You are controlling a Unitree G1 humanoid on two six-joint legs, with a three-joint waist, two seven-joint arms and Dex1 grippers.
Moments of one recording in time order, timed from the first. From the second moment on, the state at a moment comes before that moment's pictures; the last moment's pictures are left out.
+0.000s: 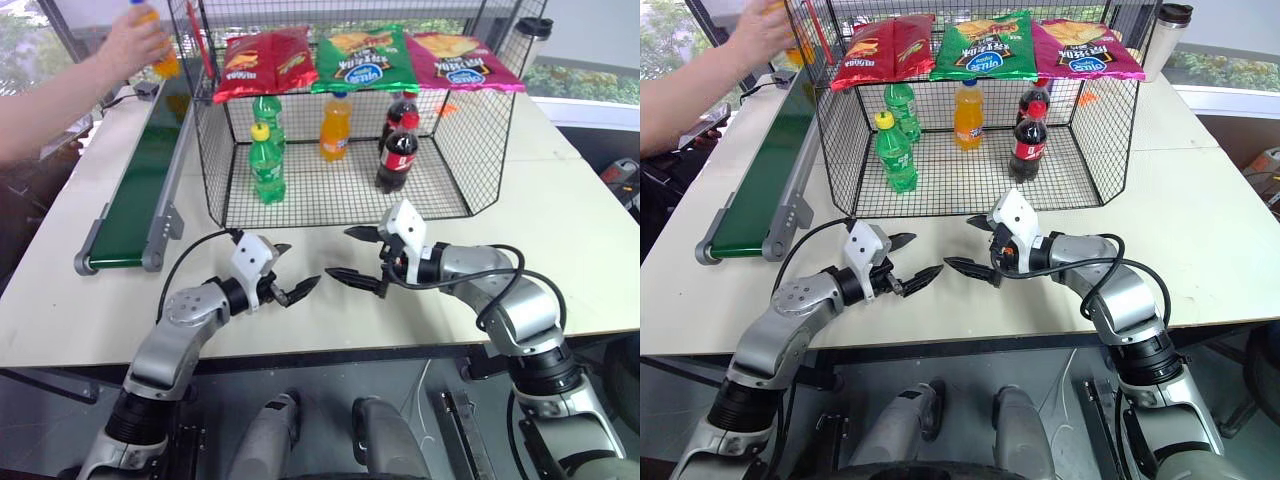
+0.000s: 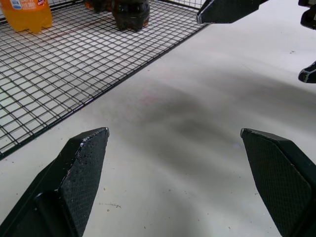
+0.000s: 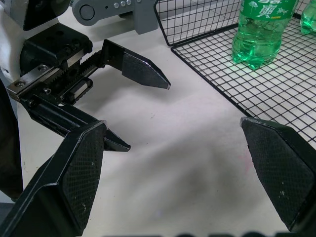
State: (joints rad) left arm -0.21 0.40 -0.12 -0.29 -0.27 0.47 -0.63; right arm -0.46 -0.51 0.16 -0.25 0.38 0.63 0.83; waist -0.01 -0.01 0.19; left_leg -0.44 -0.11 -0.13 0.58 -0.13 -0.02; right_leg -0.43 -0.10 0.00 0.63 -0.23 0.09
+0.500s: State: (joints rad) left arm -0.19 0.56 0.11 -0.48 -0.39 0.61 -0.62; right arm -0.48 -0.52 0.16 -0.28 0.43 0.65 0.89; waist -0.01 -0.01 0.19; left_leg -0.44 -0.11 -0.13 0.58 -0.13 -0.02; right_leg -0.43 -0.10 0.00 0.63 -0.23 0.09
